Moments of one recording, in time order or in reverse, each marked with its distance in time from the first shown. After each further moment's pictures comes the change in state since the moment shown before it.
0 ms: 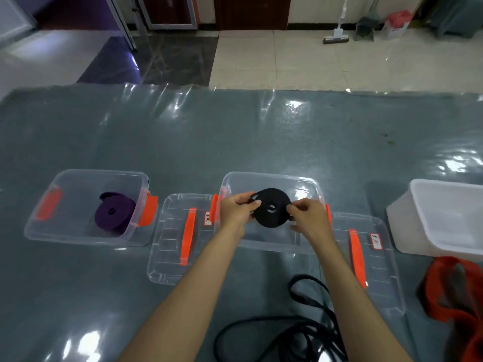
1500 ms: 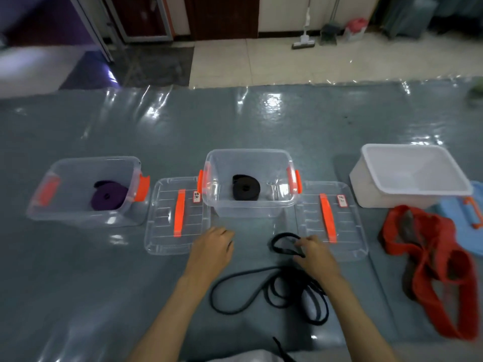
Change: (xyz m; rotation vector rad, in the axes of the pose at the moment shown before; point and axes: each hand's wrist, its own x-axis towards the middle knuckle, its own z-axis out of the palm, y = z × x) left_hand -0.141 -0.091 -0.101 1.490 -0.124 0.829; right_hand -0.120 0.178 -0.050 -0.714 -0.079 -0.131
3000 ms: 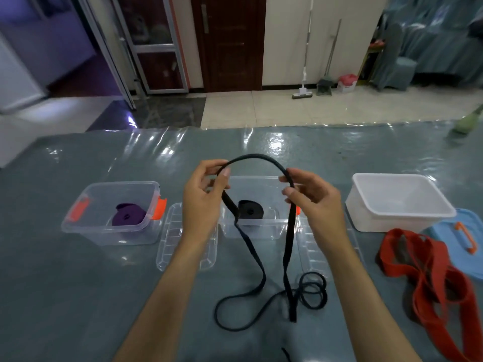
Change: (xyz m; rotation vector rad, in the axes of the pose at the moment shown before) left_hand 0.006 0.054 -0.167 -1.182 0.670 0.034; right_hand -0.083 -0.152 -0.165 1.102 0.355 -0.670
